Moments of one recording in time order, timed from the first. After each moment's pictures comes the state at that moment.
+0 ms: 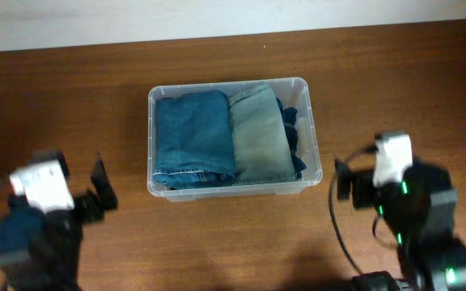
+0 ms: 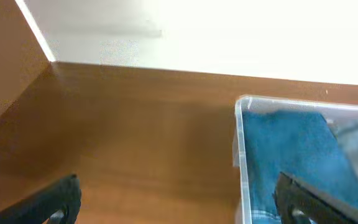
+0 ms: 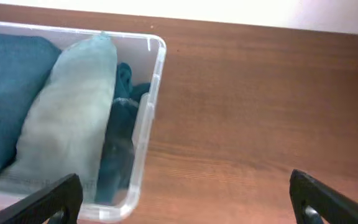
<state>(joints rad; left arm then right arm) 0.11 0.63 0.97 -0.73 -0.02 -0.02 0.09 0.63 0.86 -0.78 0.02 -0.03</state>
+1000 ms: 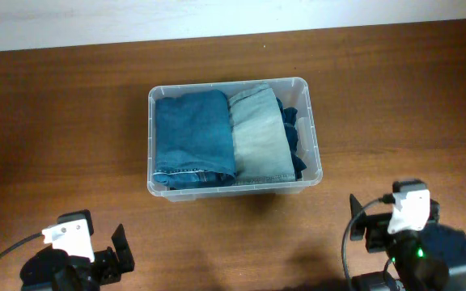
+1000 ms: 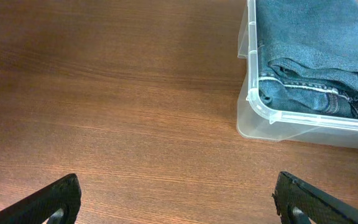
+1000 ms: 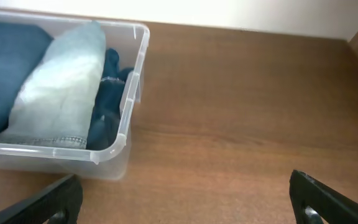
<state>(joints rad) 0.11 0.41 0.90 -1.19 -0.02 -0.02 0.09 0.28 0.78 -0.97 0.08 -0.04</state>
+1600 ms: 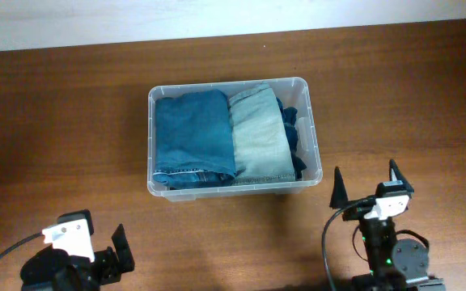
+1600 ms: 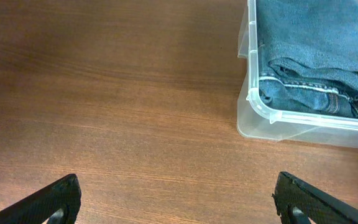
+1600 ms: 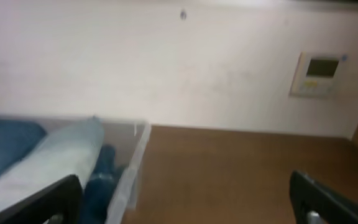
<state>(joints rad) 0.11 0.41 0.90 -1.19 -0.02 -0.02 0.08 0.01 0.16 -0.10 0.05 -0.06</state>
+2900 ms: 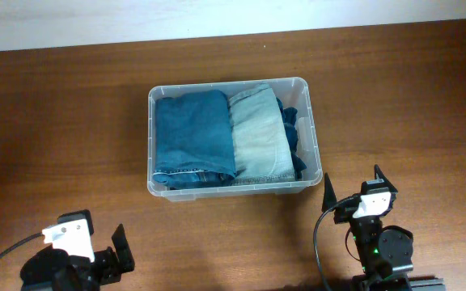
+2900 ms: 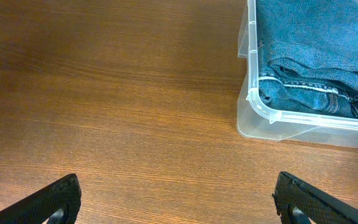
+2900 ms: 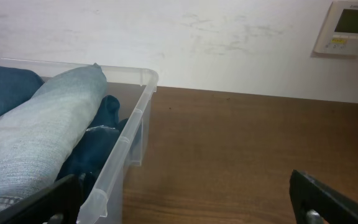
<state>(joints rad) 0.11 0.41 0.90 -1.19 -0.01 -0.02 0.06 0.01 0.01 -0.07 0.01 -0.06</state>
